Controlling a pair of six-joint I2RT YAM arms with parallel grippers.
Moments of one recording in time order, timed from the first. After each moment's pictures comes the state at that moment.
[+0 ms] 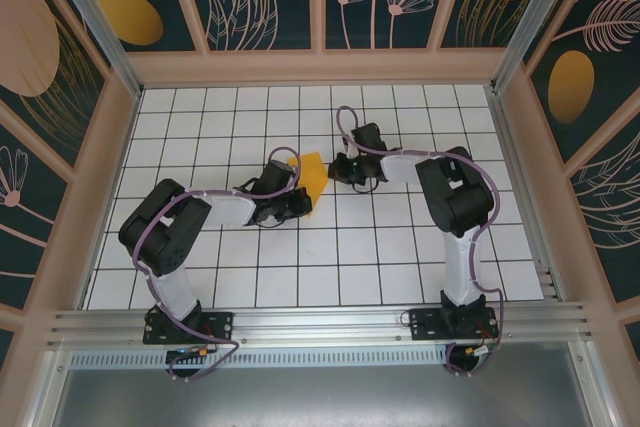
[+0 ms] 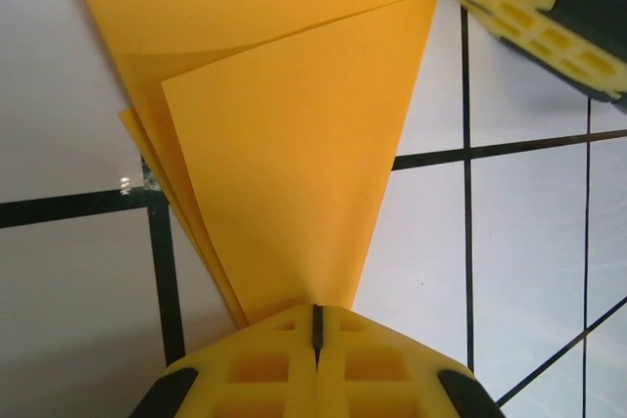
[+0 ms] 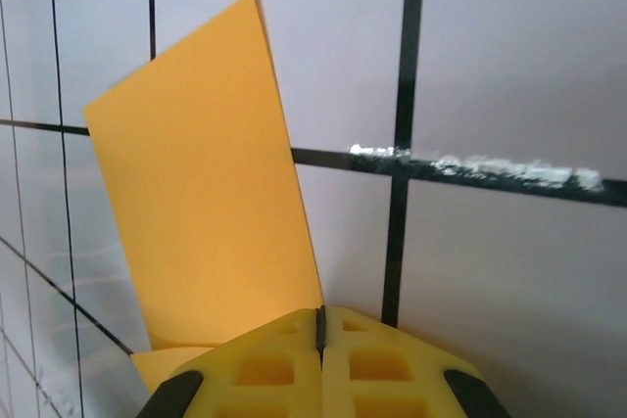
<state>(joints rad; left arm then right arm) -0.61 1.79 0.80 0.10 0.29 -0.78 0.47 2.06 1.21 -0.06 -0.44 0.63</state>
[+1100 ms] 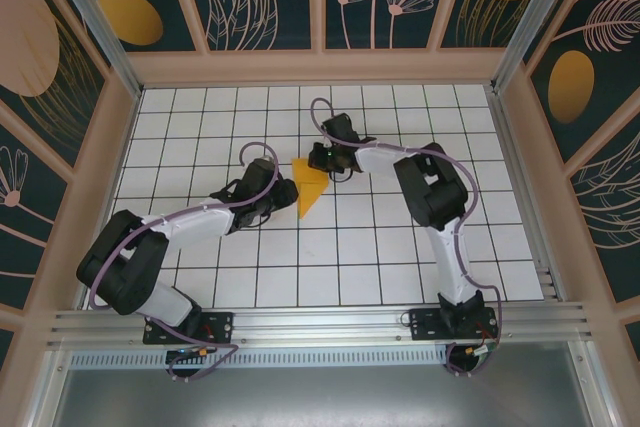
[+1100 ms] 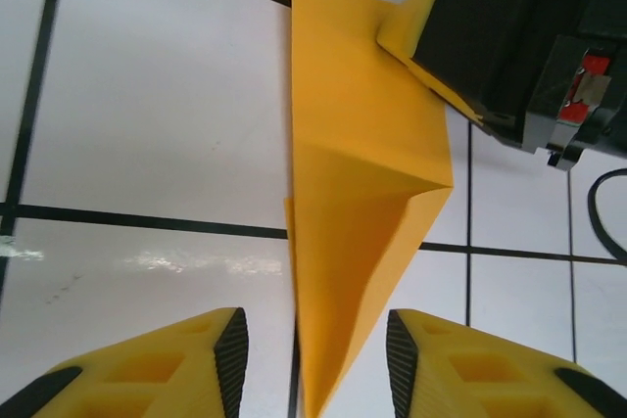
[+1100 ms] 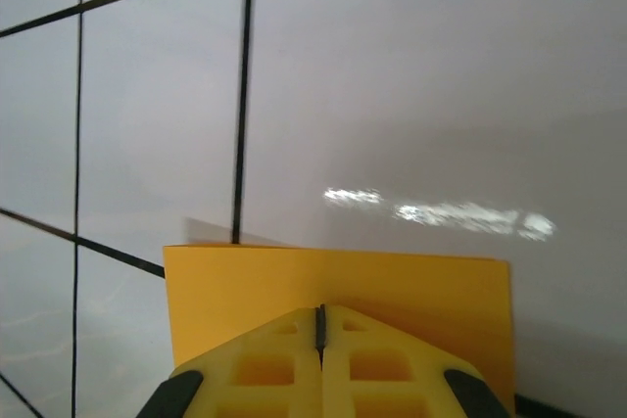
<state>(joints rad) -0.61 1.51 0.73 -0.01 -0.01 -0.86 0.58 2.20 1.46 -0.14 -0.26 0.68</state>
